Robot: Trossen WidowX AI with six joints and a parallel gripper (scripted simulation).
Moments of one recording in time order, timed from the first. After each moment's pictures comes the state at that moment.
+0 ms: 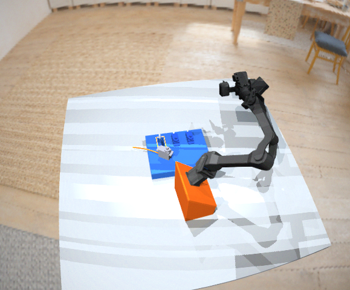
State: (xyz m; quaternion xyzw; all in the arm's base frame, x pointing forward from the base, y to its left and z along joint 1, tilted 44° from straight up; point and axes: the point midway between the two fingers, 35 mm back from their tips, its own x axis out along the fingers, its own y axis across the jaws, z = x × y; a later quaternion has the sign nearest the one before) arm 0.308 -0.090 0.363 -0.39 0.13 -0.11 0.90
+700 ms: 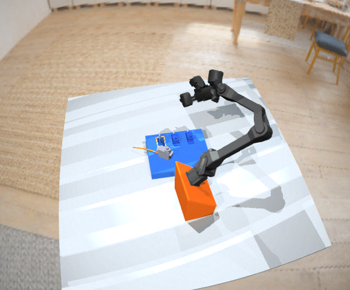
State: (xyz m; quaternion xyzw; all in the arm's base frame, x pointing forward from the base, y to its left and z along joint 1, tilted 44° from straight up) arm 0.366 -0.027 0.161 -0.32 0.43 0.02 0.85
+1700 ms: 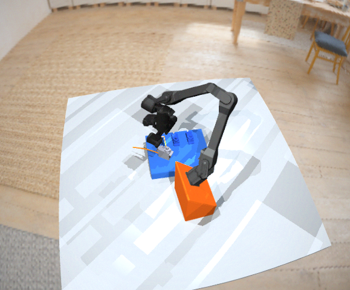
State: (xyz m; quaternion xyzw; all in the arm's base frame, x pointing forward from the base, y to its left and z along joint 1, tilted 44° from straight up) arm 0.259 0.036 -0.037 -0.46 0.72 0.02 0.52
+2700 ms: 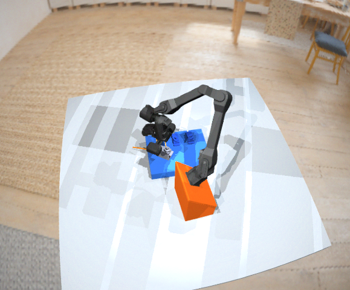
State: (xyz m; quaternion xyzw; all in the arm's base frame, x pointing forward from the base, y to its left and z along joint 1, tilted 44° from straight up) arm 0.247 0.007 -0.073 -0.48 0.72 0.01 0.49
